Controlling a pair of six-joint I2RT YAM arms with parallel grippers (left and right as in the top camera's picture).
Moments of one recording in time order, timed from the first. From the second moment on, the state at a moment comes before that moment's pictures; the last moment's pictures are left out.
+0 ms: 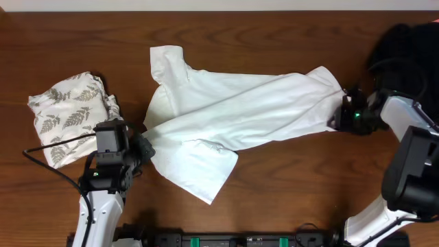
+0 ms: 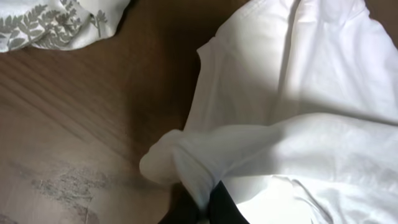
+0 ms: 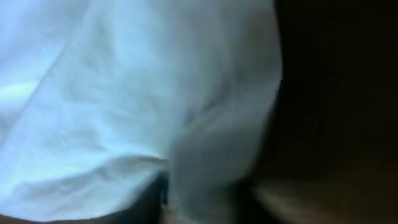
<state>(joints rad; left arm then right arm) 0.05 0.99 0.57 -0.56 0.07 -0.59 -0.28 1.88 1.11 -0.69 -0.32 -0.11</state>
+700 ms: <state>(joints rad) 0.05 0.98 0.91 -0.80 0.16 -0.49 -0.27 1.41 1.39 -0.90 -0.29 -0.10</state>
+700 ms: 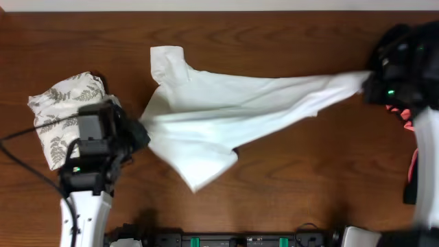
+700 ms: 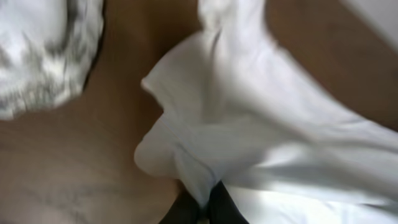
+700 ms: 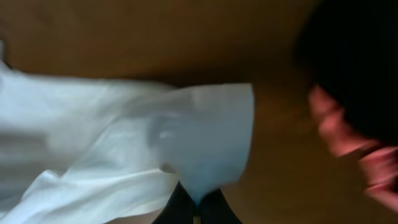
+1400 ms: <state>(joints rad) 0.05 0.96 1.35 -1.06 0.19 -0.44 -0.28 1.16 1.52 -0.94 -0.14 -0.09</state>
